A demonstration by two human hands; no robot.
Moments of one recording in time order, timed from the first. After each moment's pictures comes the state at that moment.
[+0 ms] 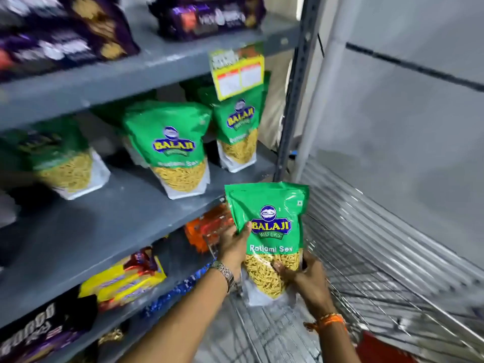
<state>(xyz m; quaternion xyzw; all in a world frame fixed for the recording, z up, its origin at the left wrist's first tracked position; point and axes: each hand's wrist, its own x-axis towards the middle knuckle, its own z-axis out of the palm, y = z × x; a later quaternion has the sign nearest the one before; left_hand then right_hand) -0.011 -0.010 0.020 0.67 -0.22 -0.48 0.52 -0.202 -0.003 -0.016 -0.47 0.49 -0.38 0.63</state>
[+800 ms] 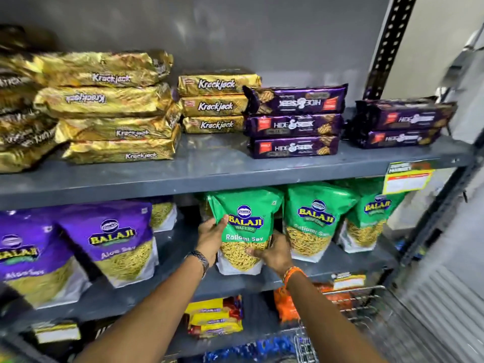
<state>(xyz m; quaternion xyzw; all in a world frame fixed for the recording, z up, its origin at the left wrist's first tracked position) 0.307 0.081 0.128 0.64 -0.17 -0.26 0.70 0.167 -0.033 0.096 -0.68 0.33 -0.25 0.60</state>
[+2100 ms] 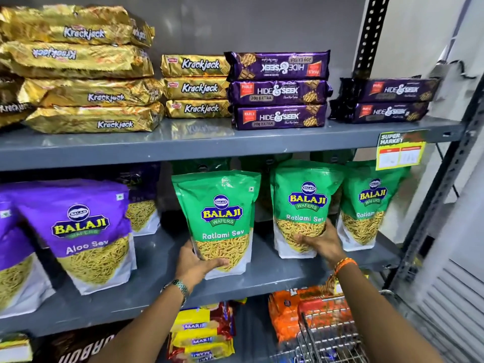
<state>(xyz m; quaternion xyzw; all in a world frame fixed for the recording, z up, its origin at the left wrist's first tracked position) 0.317 0.101 0.020 0.70 -0.28 -0.18 0.63 0.084 -0.170 0.041 -0.67 0.32 -0.37 0.56</state>
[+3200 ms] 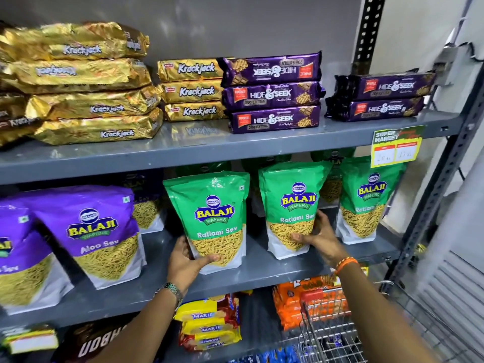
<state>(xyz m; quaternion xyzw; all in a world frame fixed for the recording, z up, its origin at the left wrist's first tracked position) 0.313 0.135 0.036 0.69 -0.21 -0.18 0.67 0.080 -0.144 0.055 -0.63 0.30 -0.31 0.64</state>
